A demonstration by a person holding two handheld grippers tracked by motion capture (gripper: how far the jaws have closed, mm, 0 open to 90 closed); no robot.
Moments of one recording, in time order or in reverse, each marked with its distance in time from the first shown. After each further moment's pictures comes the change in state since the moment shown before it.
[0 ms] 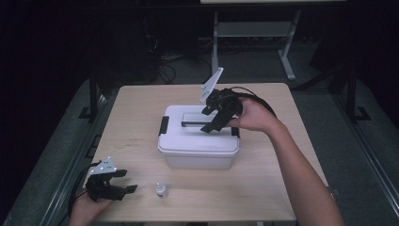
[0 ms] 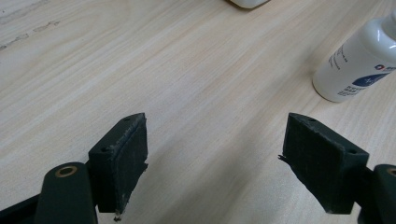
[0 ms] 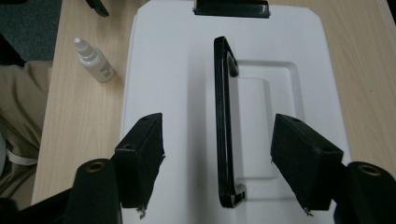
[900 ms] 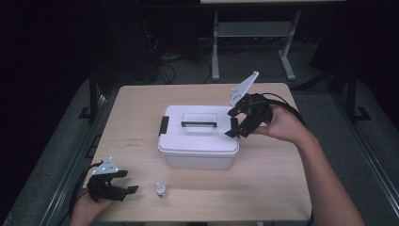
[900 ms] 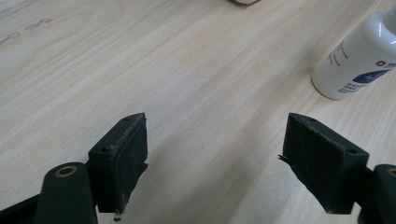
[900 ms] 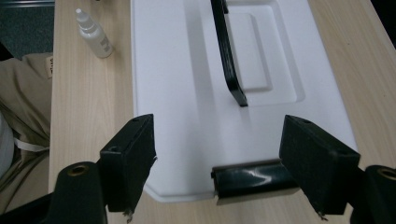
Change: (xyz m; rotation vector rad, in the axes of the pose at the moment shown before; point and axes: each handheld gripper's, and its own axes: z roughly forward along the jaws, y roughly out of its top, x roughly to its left) left arm -0.002 0.000 0.002 0.013 -0.002 0.009; right arm 0.018 -0.056 -0.041 -0.022 -0.064 0.090
